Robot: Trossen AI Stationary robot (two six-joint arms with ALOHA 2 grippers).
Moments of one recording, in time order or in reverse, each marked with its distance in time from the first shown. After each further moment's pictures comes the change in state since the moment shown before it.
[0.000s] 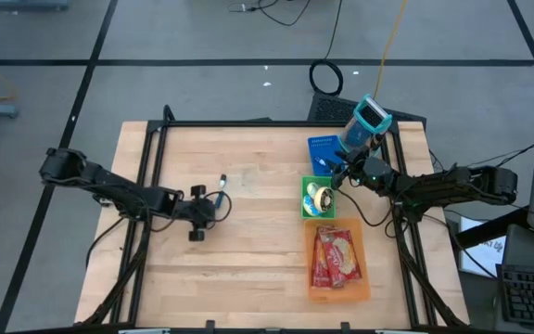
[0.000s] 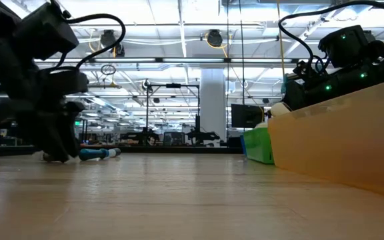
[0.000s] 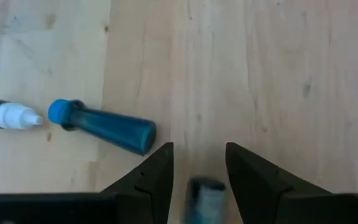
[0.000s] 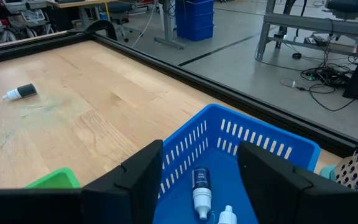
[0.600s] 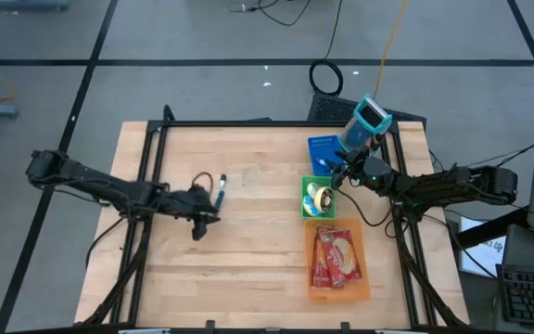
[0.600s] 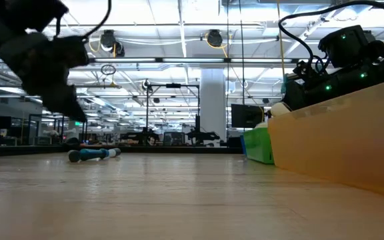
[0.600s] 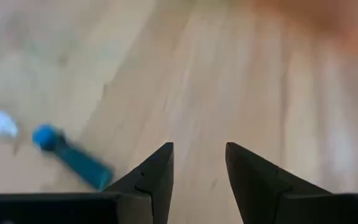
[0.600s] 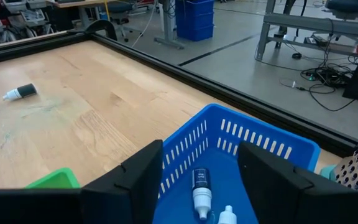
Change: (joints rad) left arm 0.008 -0.263 0.000 0.062 0.088 -0.405; right arm 0.000 0.000 0.000 0.000 0.000 0.000
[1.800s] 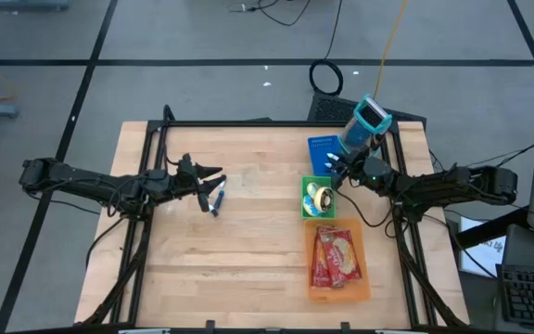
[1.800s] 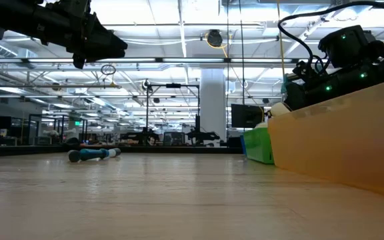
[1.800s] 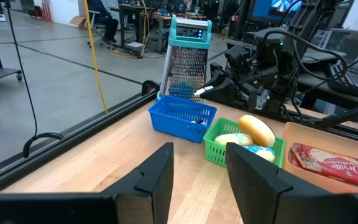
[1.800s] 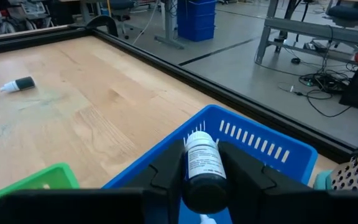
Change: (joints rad) left arm 0.115 -0.149 0.000 0.433 -0.324 0.291; right arm 0.000 0.000 0.000 0.000 -0.002 -0.044
